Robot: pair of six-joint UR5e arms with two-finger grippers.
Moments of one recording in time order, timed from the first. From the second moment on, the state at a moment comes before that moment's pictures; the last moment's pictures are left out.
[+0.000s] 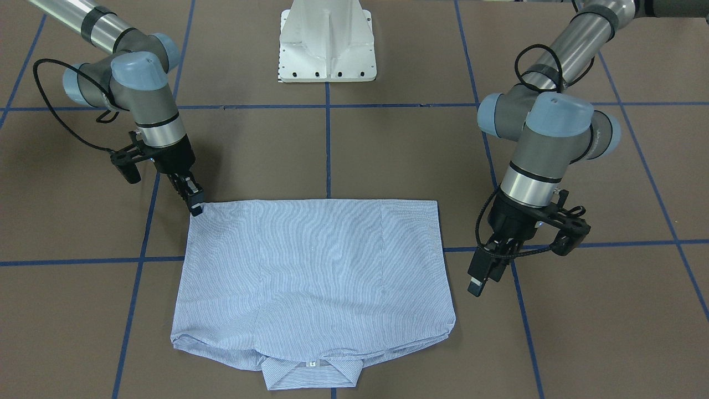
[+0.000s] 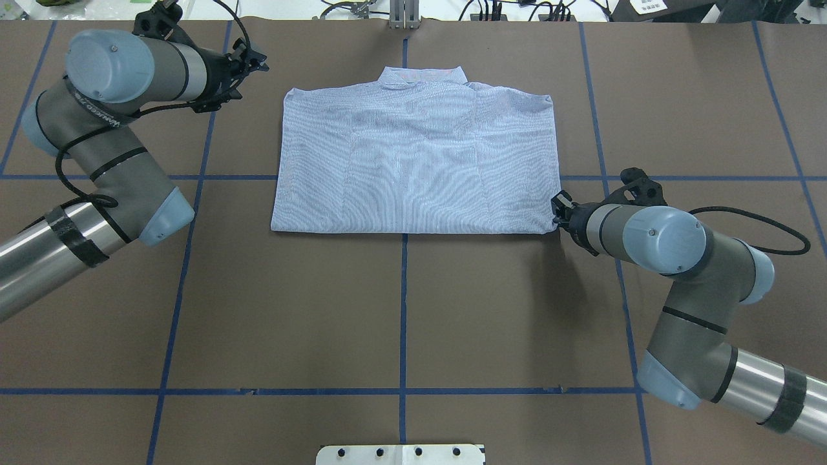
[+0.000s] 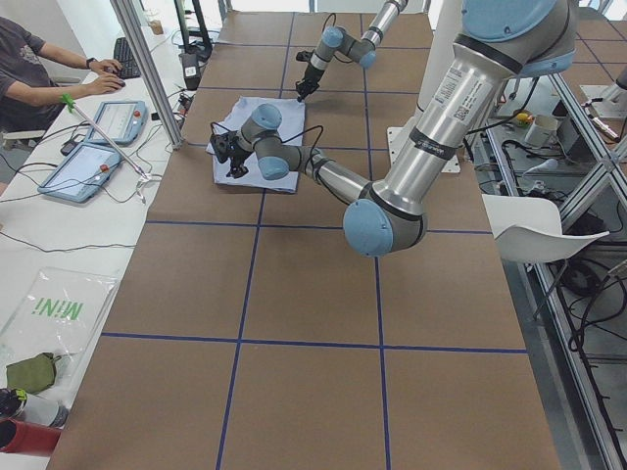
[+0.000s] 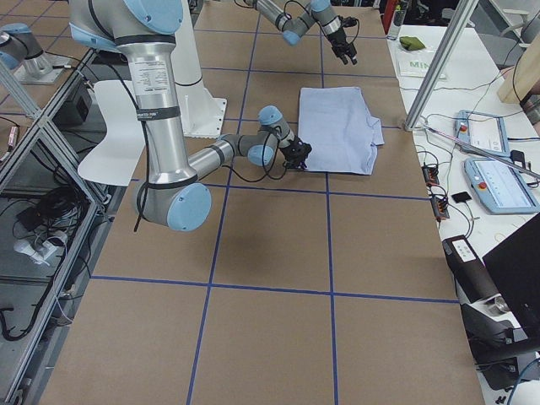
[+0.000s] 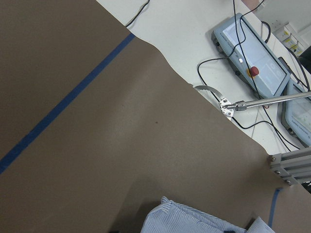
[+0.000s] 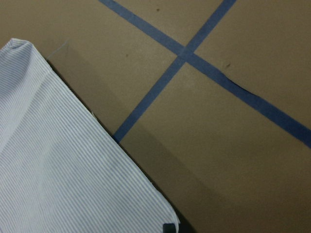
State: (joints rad) left arm -0.86 -2.13 -1.41 -2.32 -1.70 -1.72; right arm 0.55 -1.37 1.74 -0.99 1.54 2.07
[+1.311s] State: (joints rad) left arm -0.78 -1.95 -1.76 -2.25 -1.85 -1.74; right arm -0.11 -1.67 2.23 -1.00 1.70 2.20
